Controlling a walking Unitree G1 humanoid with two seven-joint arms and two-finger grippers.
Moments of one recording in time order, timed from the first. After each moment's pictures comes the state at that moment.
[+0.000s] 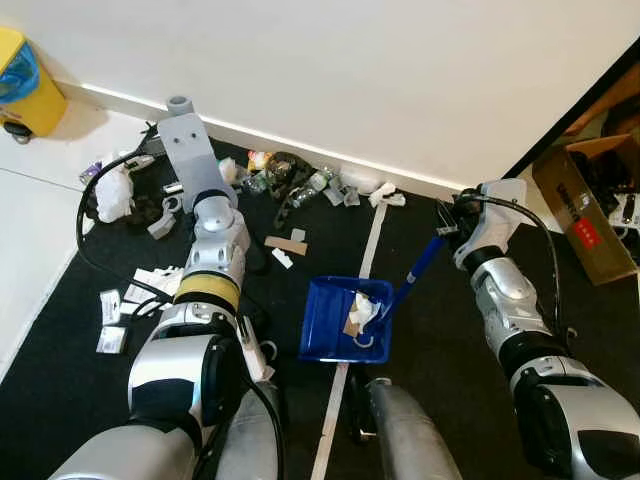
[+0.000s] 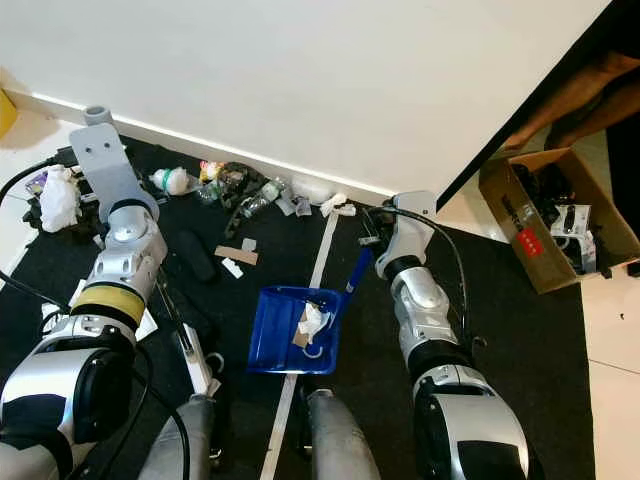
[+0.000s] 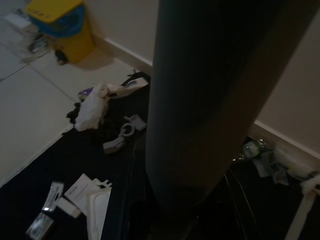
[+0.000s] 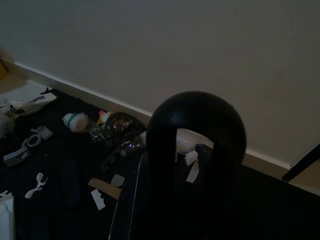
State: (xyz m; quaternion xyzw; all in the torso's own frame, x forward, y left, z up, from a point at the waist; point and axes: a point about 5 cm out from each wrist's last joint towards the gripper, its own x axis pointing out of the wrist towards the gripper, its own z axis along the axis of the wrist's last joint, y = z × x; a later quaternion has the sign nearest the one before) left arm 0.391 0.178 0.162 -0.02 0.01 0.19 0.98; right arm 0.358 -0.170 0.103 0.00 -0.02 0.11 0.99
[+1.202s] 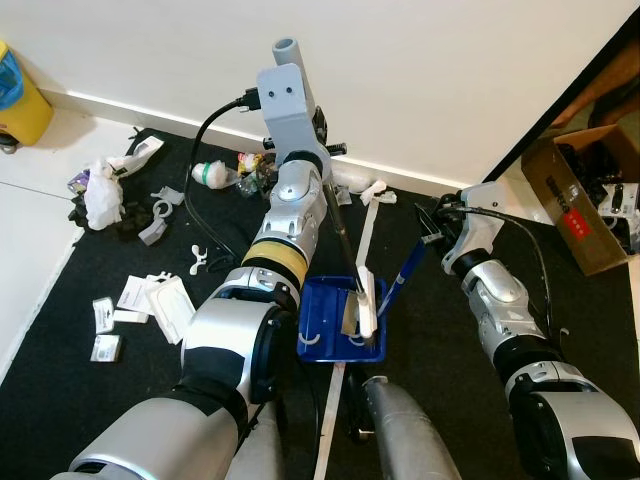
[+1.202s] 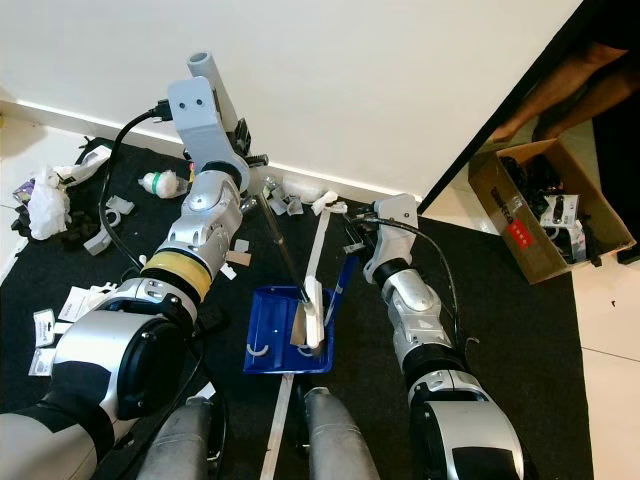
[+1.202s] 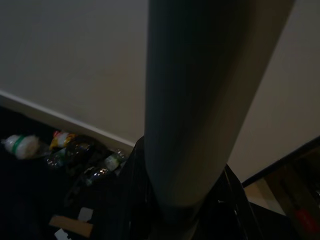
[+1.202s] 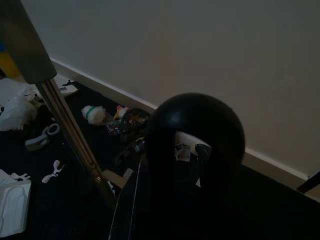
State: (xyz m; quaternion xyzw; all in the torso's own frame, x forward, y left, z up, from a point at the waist) left arm 0.407 0.069 0.215 -0.10 -0.06 -0.06 0.99; right arm 0.352 -0.150 0.098 -0.01 -0.01 0.17 0.98
